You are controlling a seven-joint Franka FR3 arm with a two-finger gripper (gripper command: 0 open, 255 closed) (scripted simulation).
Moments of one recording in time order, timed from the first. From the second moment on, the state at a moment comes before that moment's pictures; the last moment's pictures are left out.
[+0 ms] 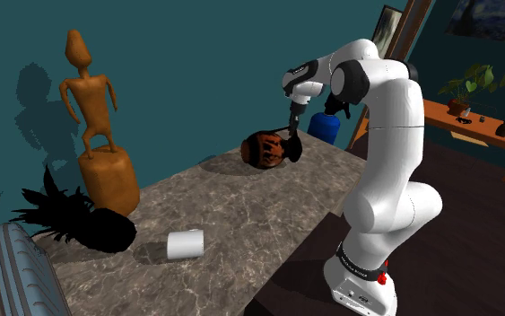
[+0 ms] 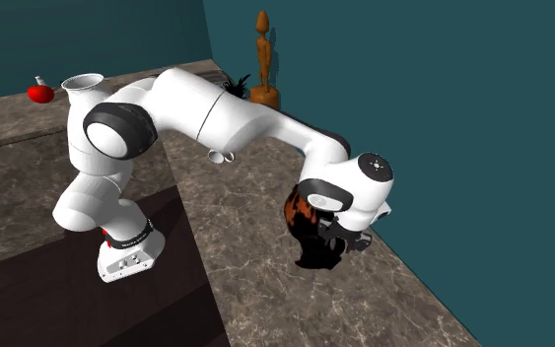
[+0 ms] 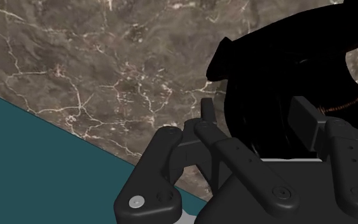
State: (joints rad) arm -0.60 0.49 -0.17 -1.60 0.18 2.05 -1.43
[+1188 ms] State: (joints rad) arm -0.60 0.43 -0.18 -1.45 0.16 1.84 -1.40
